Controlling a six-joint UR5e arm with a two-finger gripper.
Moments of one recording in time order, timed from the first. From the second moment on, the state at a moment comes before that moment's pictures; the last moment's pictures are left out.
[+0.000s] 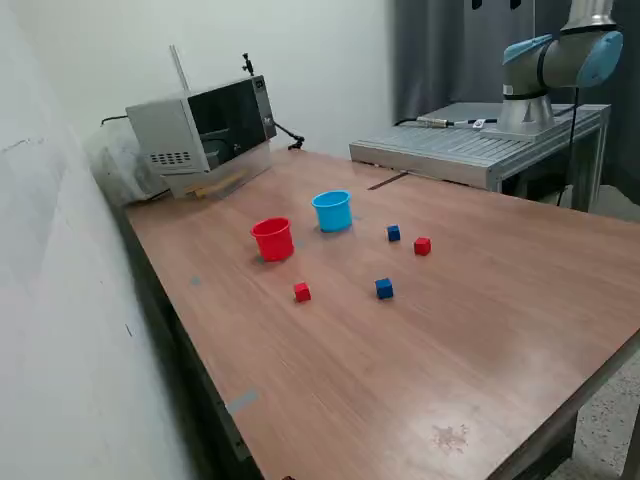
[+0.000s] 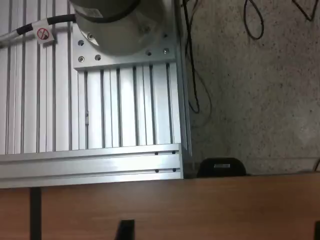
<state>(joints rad) 0.06 -1.78 1.68 -1.16 -1.67 3.30</state>
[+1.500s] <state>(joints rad) 0.08 -1.69 1.59 -1.40 -1.65 3.31</state>
